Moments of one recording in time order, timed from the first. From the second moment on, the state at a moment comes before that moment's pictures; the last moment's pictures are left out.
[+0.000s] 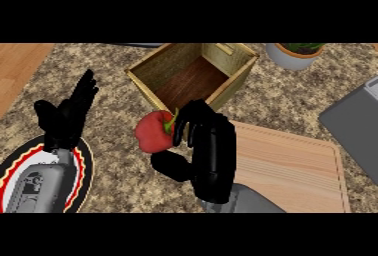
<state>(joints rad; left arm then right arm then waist) -0.27 0.18 0.06 -1.46 -0.04 0.05 0.19 -0.56 0.00 0.72 -1.67 0.99 -0.68 1.02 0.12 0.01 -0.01</state>
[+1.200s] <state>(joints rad) -0.33 0.16 0.03 -1.43 -0.05 0.05 0.19 -1.34 -0.01 0.35 -0.91 0.96 -0.57 1.19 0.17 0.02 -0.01</state>
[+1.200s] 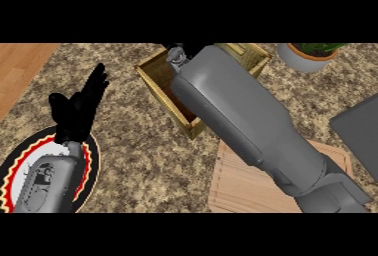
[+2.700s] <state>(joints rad) -0.31 0.17 0.07 -1.42 -0.05 0.06 0.16 -1.67 0.00 0.58 -0.31 0.85 -0.33 1.04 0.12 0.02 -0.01</state>
